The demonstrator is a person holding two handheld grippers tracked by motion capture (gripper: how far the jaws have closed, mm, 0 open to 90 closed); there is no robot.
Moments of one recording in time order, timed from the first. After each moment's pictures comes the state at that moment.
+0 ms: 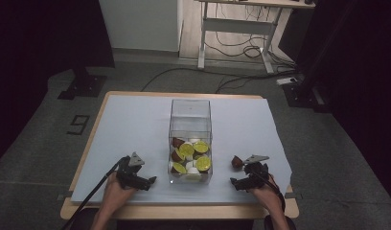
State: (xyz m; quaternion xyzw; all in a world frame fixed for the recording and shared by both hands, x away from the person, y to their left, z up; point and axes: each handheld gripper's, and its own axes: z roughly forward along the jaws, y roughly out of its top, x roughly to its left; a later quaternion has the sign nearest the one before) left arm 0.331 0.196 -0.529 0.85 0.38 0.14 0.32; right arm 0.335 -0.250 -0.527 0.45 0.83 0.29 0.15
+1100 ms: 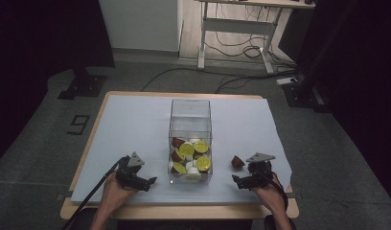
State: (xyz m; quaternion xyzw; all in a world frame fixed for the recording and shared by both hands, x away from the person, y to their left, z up) left arm 0.325 0.195 -0.517 0.86 0.37 0.14 0.34; right arm 0.326 -0.254 -0.501 0.43 0.82 0.32 0.18
